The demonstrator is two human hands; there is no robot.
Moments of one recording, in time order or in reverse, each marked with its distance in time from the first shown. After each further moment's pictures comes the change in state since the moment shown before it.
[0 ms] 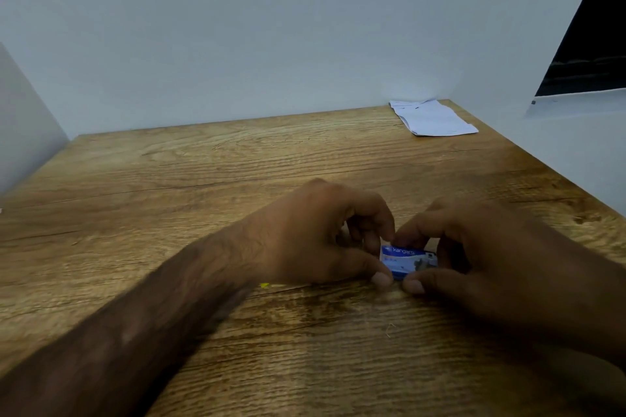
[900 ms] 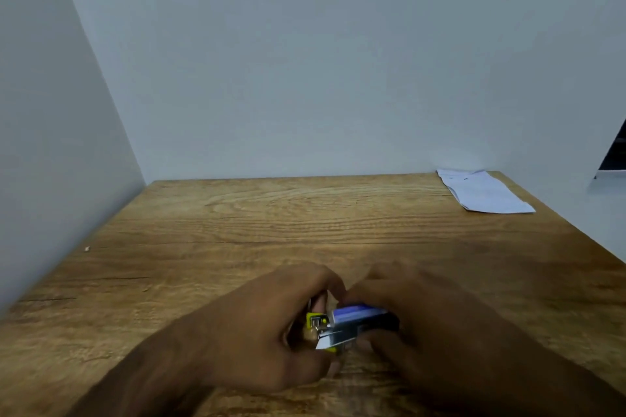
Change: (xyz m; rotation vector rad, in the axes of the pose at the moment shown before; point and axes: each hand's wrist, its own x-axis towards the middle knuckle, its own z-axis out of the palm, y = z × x) left_hand -0.077 -0.046 -0.019 0.175 0.229 -0.114; right_hand 0.060 -0.046 0.019 -0.011 0.103 -0.459
